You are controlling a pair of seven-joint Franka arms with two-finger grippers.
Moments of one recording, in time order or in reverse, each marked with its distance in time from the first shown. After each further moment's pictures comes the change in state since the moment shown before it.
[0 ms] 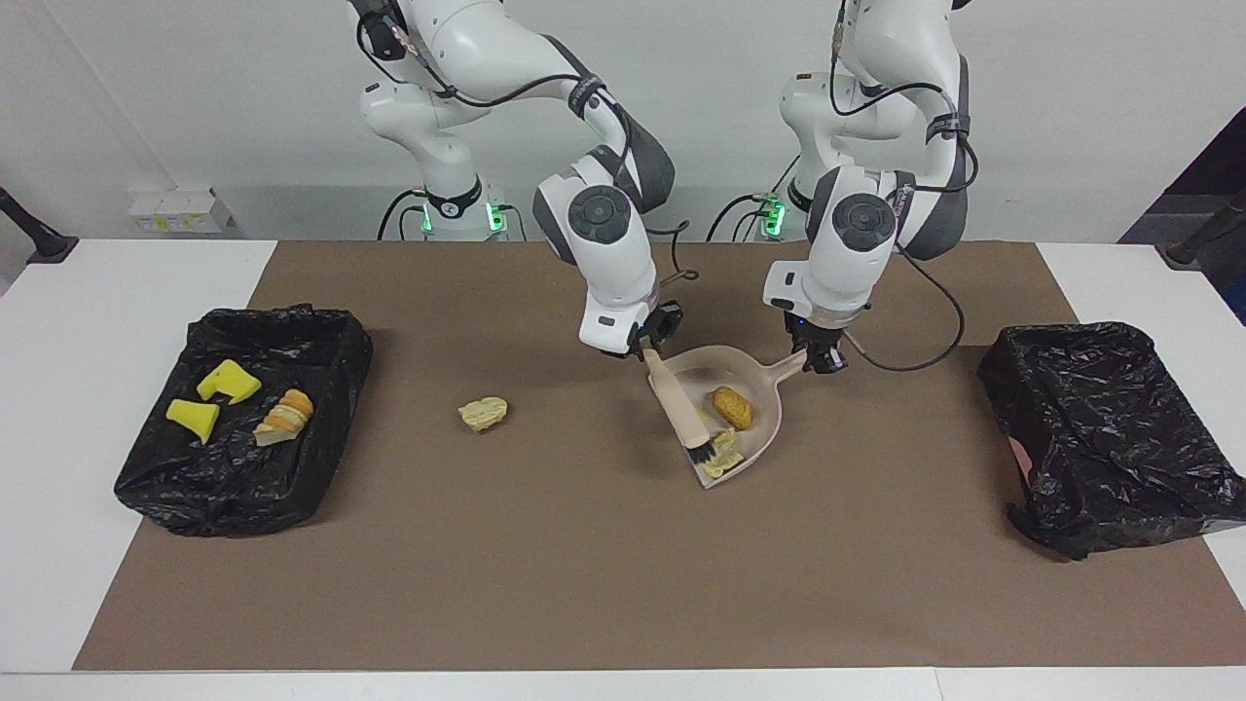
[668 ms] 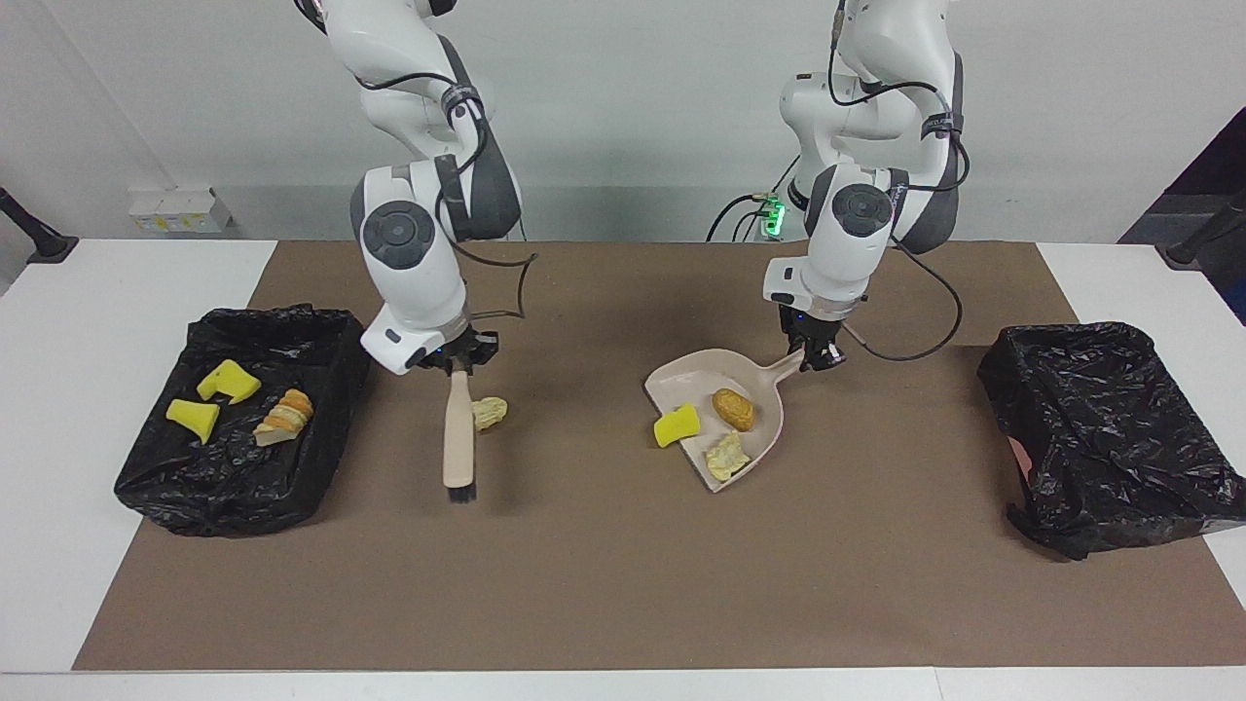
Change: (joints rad) left arm 0.000 -0.054 0.000 -0.118 -0.005 0.139 -0.042; right arm -0.293 -0.024 -0.018 -0.148 -0.273 0.017 -0.001
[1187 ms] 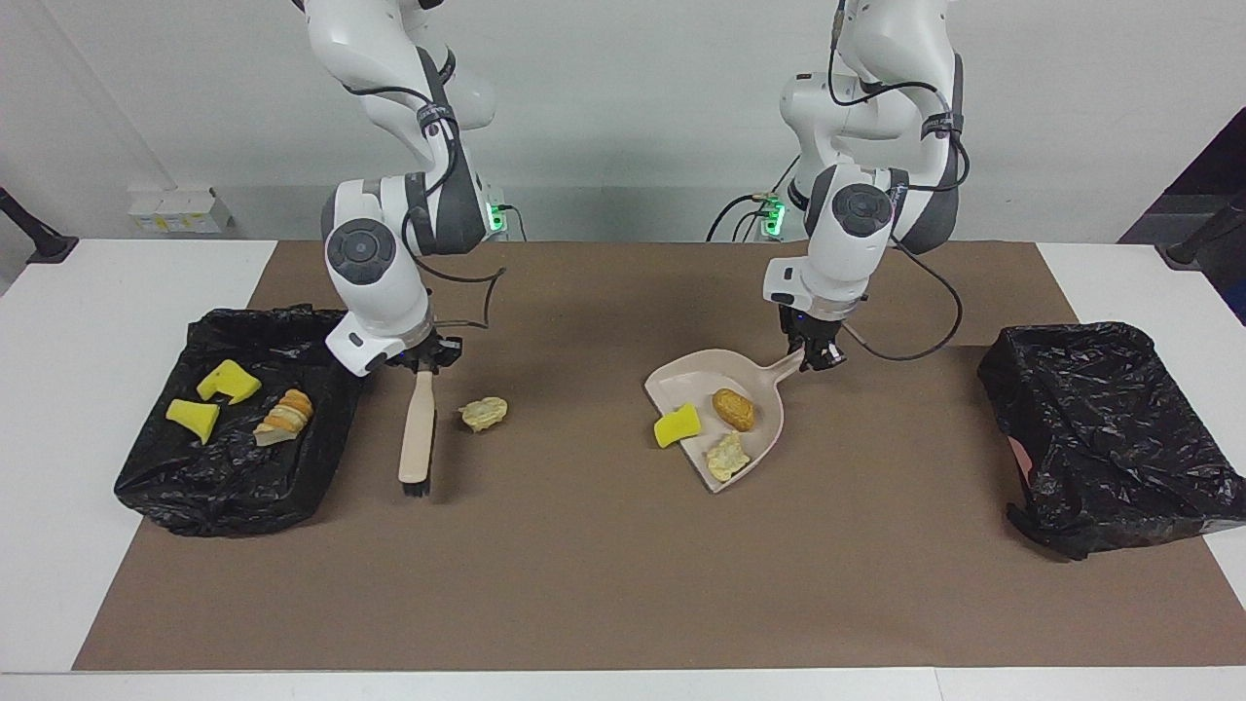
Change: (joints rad) left arm 0.000 -0.001 0.000 -0.001 -0.001 0.000 -0.004; right arm -0.004 -0.094 0.017 -0.198 -0.005 0.061 0.082
